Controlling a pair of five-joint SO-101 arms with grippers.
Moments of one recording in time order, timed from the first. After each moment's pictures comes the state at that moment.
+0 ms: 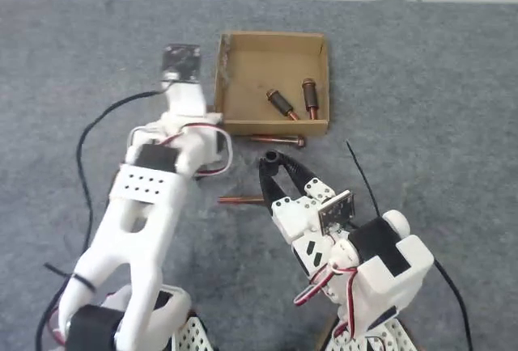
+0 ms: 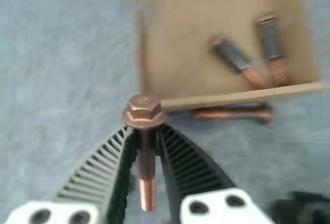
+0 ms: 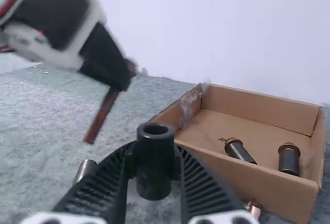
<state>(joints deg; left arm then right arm) 6.6 -24.8 43.9 41.0 10.9 -35.3 12.0 92.0 -95.2 -2.9</state>
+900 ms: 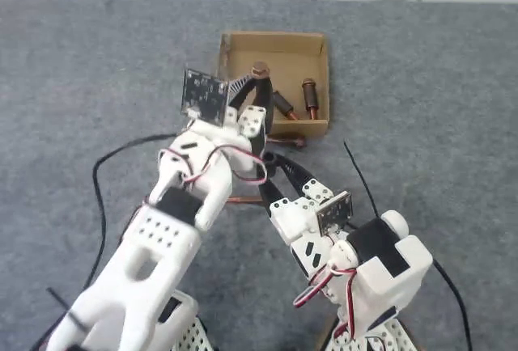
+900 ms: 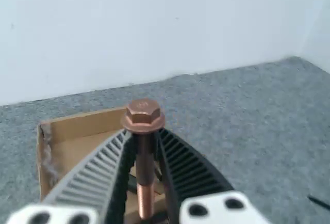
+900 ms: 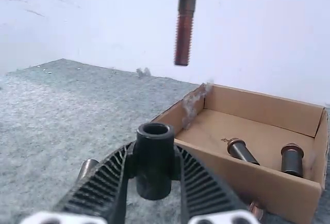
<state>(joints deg) 20.2 -44.3 60.7 10.4 10.9 -35.6 12.0 92.0 -95.2 -2.9</state>
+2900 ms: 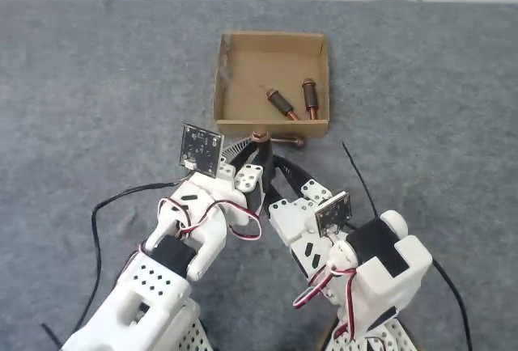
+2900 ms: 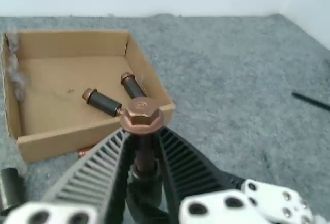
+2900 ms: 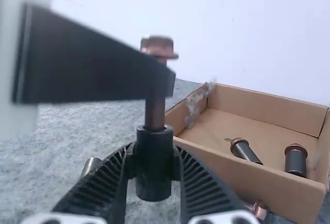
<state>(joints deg) 23.6 -61.9 82.9 13.7 19.0 -35.6 12.0 92.0 -95.2 -2.8</state>
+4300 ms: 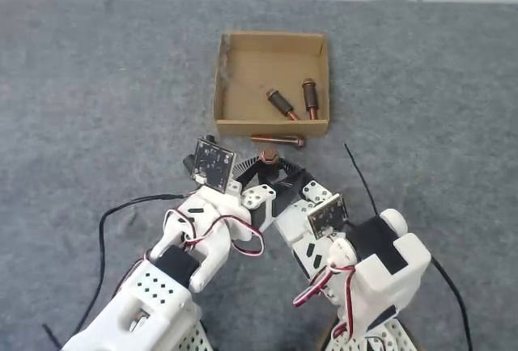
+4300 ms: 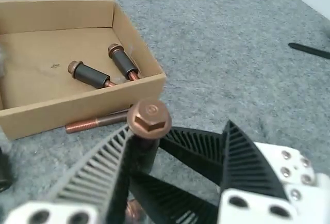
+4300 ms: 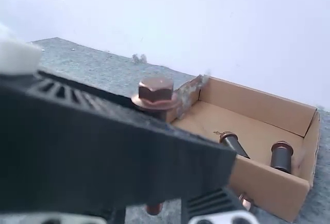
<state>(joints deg) 27.4 -63.8 89.7 13.1 18.9 -35.3 12.2 92.6 -95.1 2.3</state>
